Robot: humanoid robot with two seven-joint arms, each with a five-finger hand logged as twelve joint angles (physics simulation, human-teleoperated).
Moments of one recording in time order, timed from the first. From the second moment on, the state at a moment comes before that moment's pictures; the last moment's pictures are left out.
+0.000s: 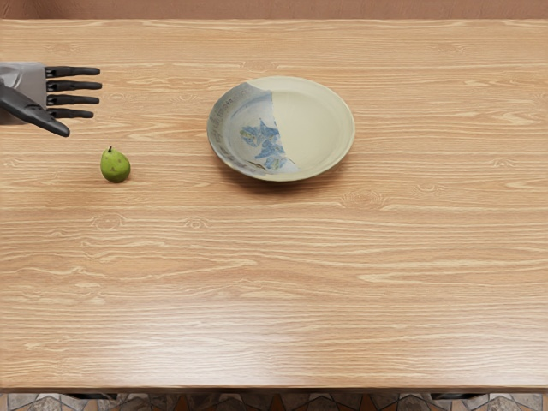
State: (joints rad) left arm -1.21 0.94 -0.25 -0.98 -0.13 -0.61 0.42; right arm -0.08 0.00 -0.13 0.24 0.05 0.26 -0.12
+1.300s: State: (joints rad) left arm -1.30 0.59 0.27 -0.95 0.53 0.12 0.16; right arm -0.08 0.00 -0.13 0.22 0.05 0.26 -0.12
